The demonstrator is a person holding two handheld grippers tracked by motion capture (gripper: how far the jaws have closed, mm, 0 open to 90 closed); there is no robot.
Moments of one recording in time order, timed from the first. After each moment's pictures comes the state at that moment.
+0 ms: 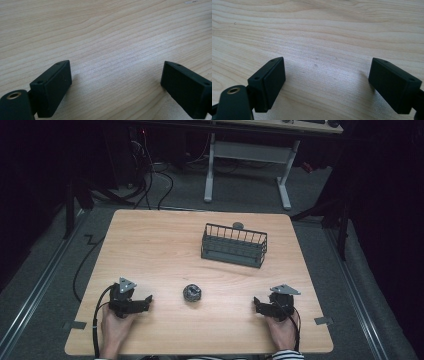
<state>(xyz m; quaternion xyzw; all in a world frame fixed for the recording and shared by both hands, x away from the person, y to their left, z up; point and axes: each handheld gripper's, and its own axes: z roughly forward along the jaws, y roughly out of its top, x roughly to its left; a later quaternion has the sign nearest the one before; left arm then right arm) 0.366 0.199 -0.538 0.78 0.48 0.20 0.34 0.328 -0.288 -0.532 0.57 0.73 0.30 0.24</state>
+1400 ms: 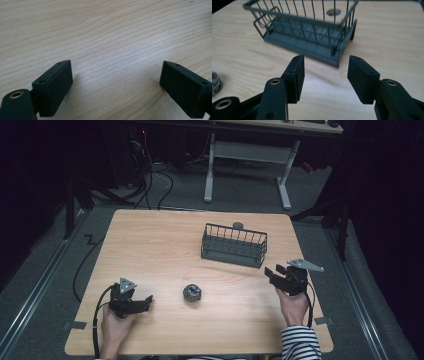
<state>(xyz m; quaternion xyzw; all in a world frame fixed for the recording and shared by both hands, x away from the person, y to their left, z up) 0.365 0.199 -0.538 0.78 0.48 0.20 0.34 0.364 -0.310 -0.450 0.56 0.68 0.41 0.24</state>
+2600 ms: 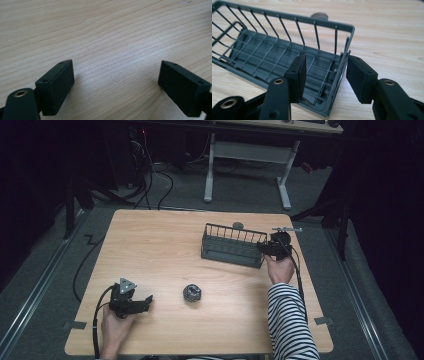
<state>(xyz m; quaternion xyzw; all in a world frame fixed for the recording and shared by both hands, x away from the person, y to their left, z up) 0.364 0.199 -0.538 0.79 0.48 0.20 0.34 0.481 -0.296 -0.444 0.62 0.68 0.33 0.22</state>
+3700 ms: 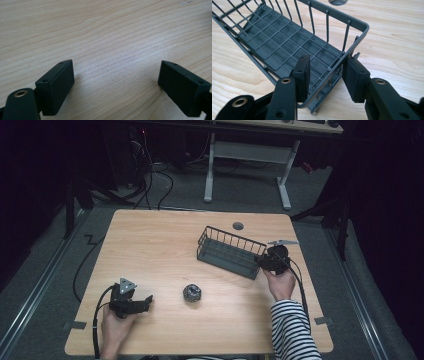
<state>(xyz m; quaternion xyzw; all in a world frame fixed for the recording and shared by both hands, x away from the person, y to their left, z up) 0.364 0.199 -0.538 0.78 0.48 0.20 0.34 0.437 -0.284 -0.454 0.58 0.72 0.33 0.20</state>
